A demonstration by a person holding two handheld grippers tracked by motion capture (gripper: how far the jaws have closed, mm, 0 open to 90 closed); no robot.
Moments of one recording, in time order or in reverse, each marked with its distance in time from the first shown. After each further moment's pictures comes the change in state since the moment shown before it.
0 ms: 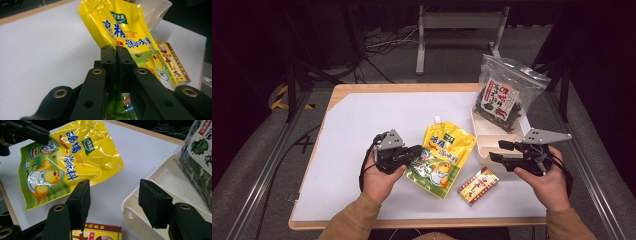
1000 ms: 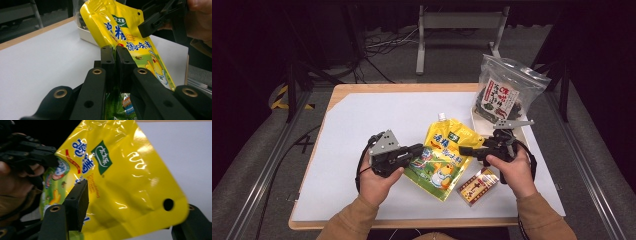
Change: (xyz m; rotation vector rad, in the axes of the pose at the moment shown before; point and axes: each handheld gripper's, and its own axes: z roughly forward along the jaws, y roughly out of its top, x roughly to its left) left arm -0.011 0.008 -0.017 -0.104 -0.039 0.048; right arm 0.008 0.020 0.074 -0.039 0.312 0.250
